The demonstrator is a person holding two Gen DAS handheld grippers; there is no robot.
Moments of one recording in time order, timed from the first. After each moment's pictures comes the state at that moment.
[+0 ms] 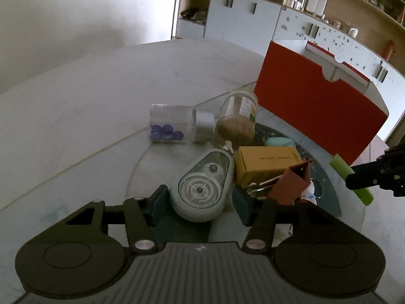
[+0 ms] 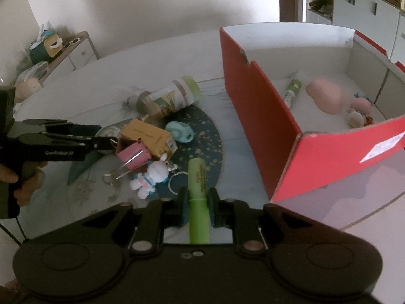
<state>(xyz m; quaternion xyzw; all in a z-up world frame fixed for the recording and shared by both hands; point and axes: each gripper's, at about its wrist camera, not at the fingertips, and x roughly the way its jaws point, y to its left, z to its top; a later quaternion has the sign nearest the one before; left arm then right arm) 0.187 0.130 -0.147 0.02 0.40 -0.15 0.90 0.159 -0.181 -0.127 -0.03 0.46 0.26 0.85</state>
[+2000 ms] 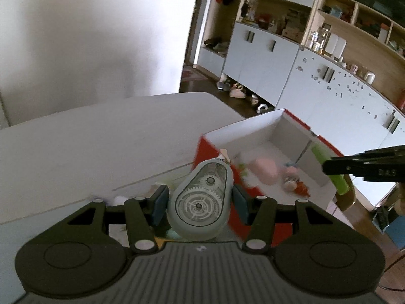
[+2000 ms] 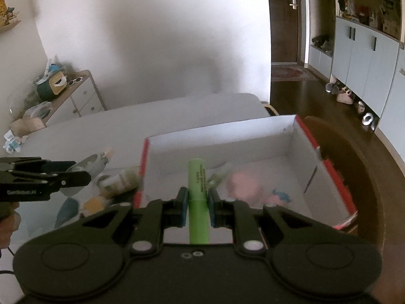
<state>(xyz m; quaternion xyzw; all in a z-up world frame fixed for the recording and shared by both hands) 0.197 -0.005 -0.028 -0.04 0.36 -0.08 0.93 0.267 -0.307 -0.029 -0.04 0.38 0.30 0.87</state>
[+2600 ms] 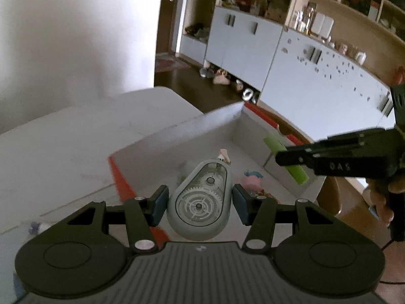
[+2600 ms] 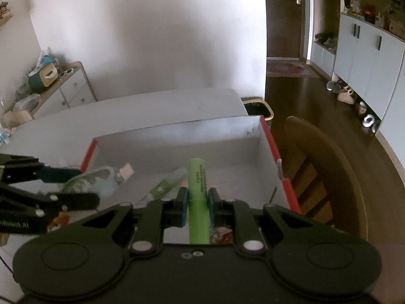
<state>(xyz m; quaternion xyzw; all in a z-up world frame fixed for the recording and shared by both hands) 0.258 -0.123 -0.038 -0.01 0.39 -0.11 0.91 0.338 -0.342 -0.055 -0.06 0.40 0.31 0.86</state>
